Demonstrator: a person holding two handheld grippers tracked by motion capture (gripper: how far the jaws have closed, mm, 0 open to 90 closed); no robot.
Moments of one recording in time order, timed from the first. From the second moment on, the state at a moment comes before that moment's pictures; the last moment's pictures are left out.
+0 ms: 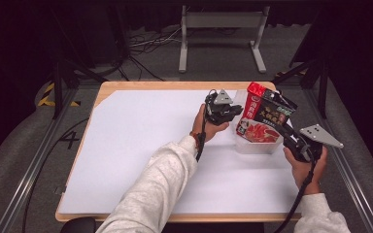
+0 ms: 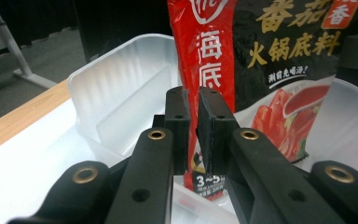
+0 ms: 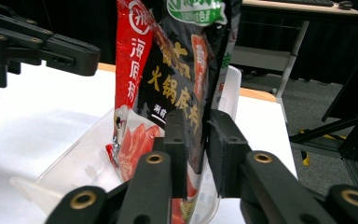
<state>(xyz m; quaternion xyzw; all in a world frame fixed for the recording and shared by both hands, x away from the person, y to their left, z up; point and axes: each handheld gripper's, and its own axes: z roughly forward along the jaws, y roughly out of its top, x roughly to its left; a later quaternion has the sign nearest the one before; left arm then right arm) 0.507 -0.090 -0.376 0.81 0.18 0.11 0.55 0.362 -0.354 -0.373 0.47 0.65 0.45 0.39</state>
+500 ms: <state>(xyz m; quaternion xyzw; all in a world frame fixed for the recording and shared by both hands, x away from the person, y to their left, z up) 0.494 -0.062 -0.365 0.82 0.16 0.13 0.53 0.354 -0.352 -0.365 0.46 0.66 0.45 0.39</state>
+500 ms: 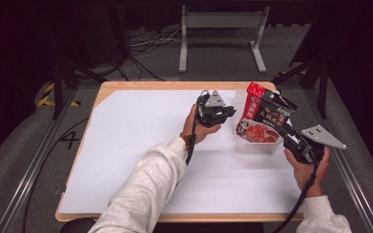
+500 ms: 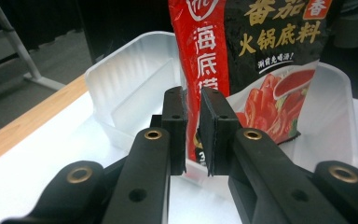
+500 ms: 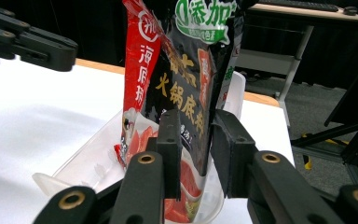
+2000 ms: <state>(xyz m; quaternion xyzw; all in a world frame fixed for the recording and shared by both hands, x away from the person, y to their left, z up) 0.451 0.037 -0.351 0.84 0.16 0.21 0.46 0.342 -0.343 -0.360 0.44 0.69 0.44 0.37</state>
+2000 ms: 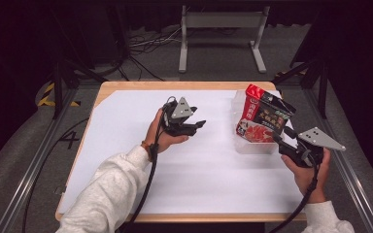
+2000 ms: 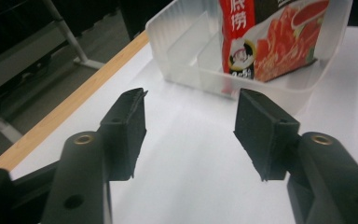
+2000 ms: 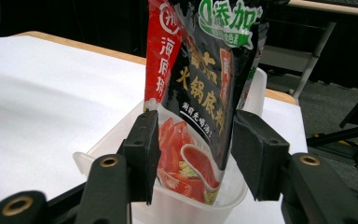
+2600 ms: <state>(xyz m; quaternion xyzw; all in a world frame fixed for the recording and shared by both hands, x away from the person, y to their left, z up) 0.426 0.084 -0.357 0.85 0.17 0.22 0.45 0.336 -0.338 -0.361 0.42 0.71 0.43 0.36</state>
